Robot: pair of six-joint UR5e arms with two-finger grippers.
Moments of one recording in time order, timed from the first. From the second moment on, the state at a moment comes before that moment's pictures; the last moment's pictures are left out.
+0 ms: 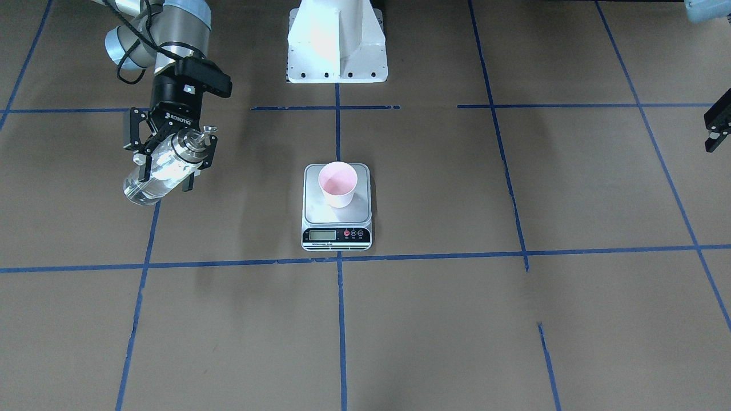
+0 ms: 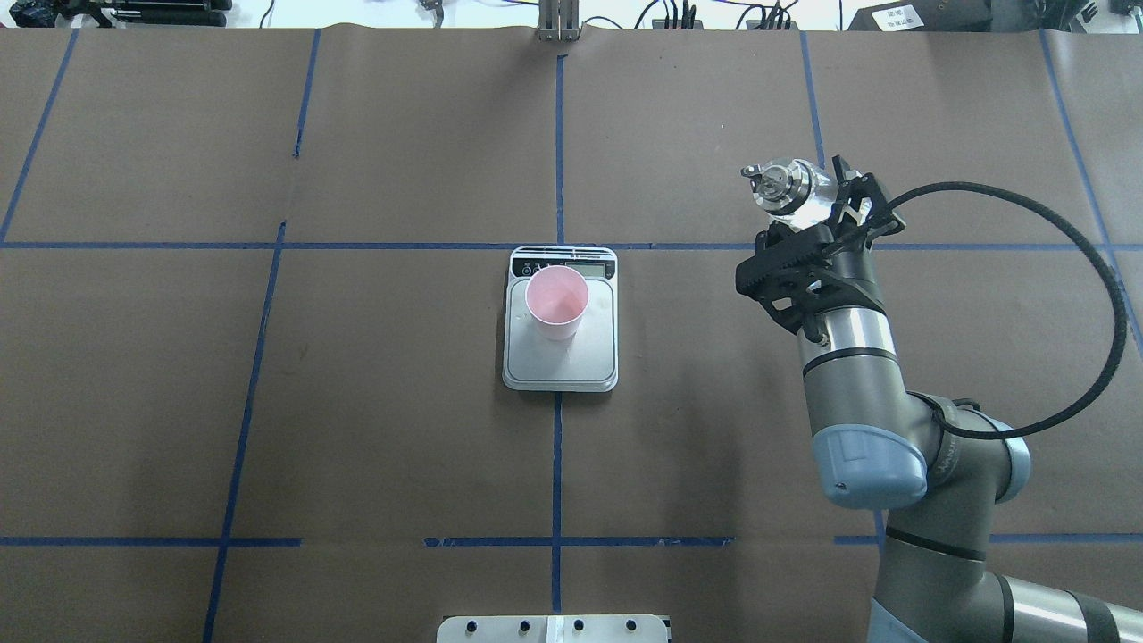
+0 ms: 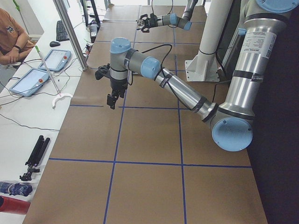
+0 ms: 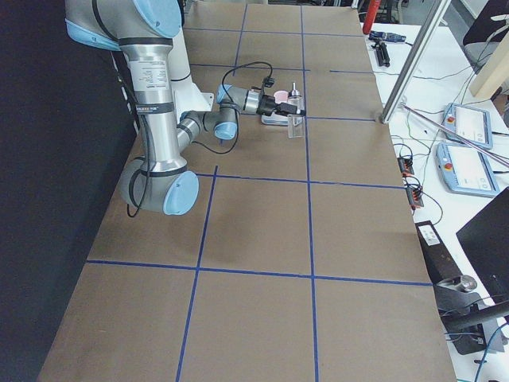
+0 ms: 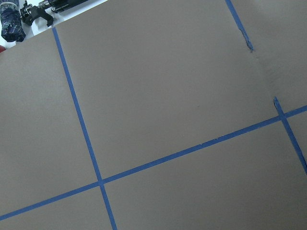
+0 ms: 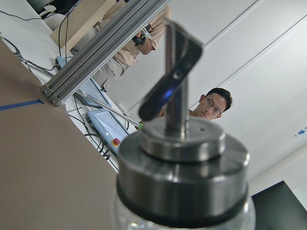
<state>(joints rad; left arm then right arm) -1.37 -1.78 -1.99 -1.34 -2.16 -0.03 0.34 -1.36 1.88 -0.95 0.45 0.27</state>
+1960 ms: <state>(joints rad) -1.38 -1.77 -1.97 -1.34 -2.16 0.00 0.26 -1.12 1.59 -1.12 0.24 0.10</state>
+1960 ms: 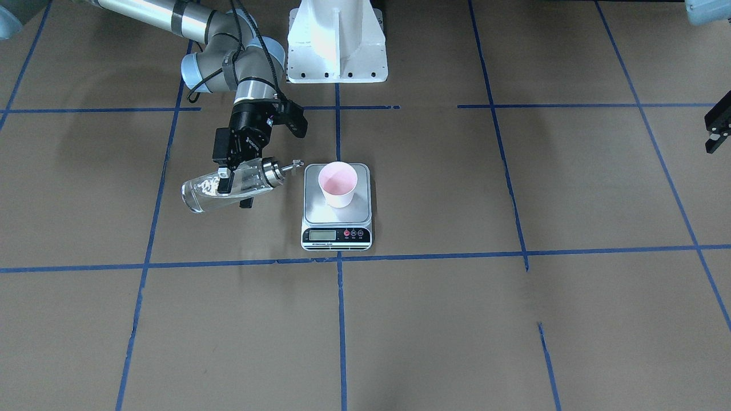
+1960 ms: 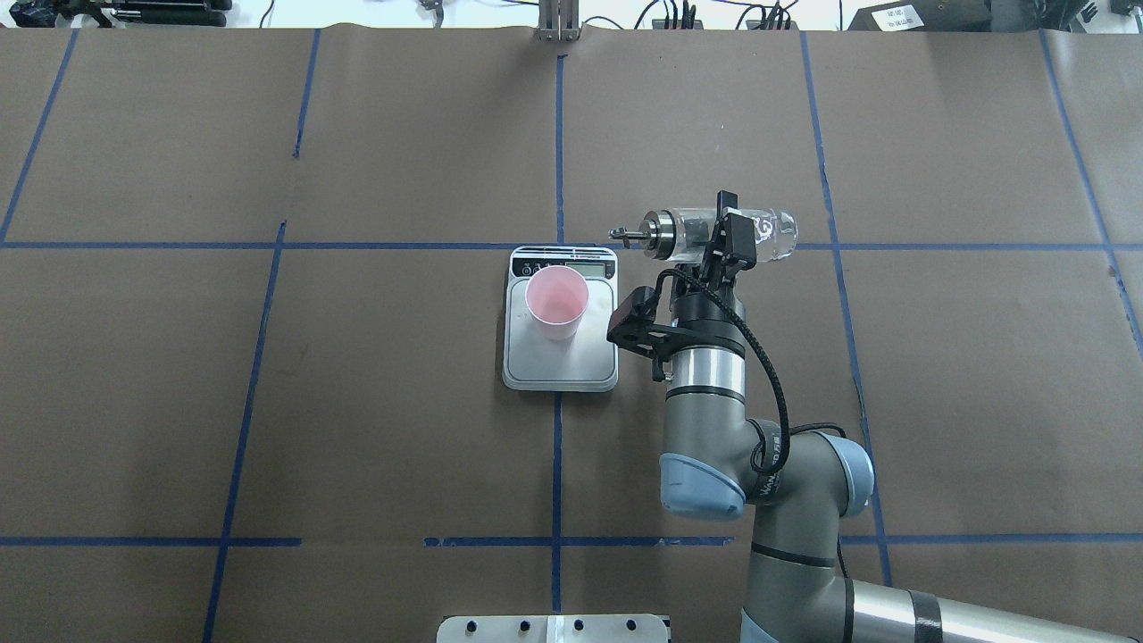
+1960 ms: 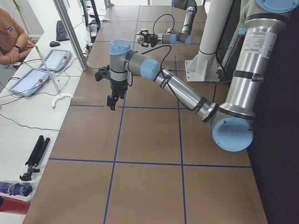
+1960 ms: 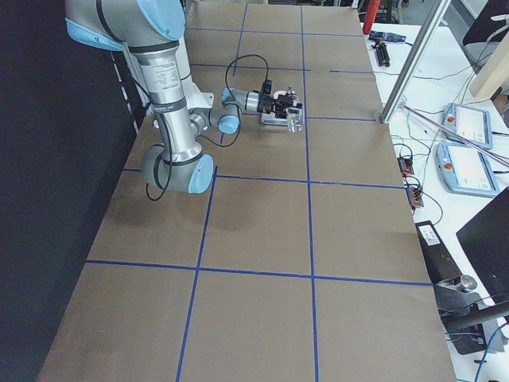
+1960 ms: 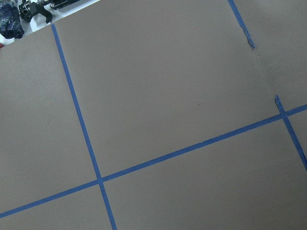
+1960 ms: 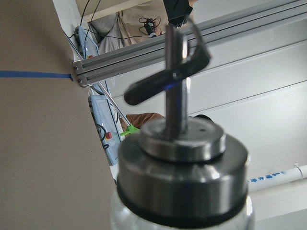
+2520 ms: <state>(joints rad) -1.38 -1.77 -1.96 -1.33 -2.17 0.04 0.24 -1.11 1.59 -1.19 0.19 0.08</state>
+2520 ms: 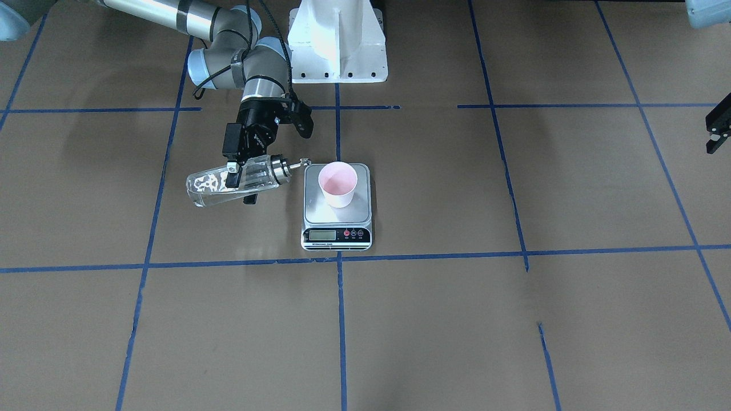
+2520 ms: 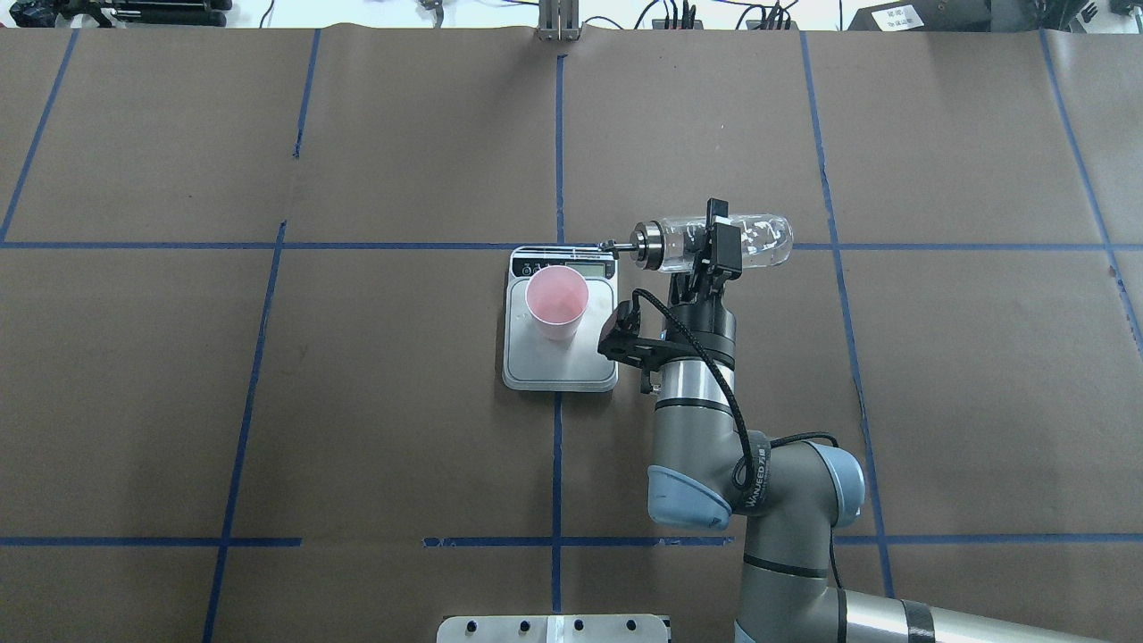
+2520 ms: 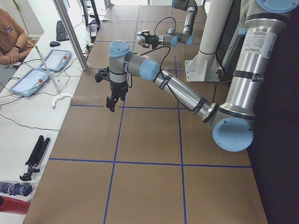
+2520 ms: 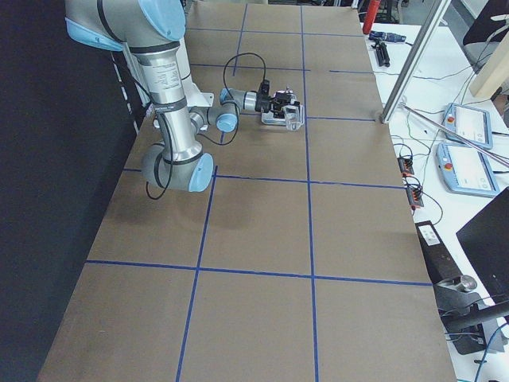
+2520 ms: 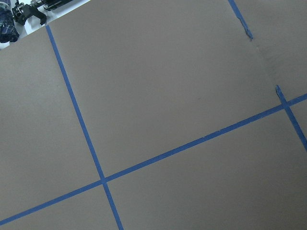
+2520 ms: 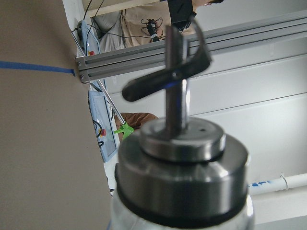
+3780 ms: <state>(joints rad) -1.37 -1.74 -1.92 -1.35 -2.17 0.10 0.23 -1.08 1.56 -1.26 0.10 -0.06</state>
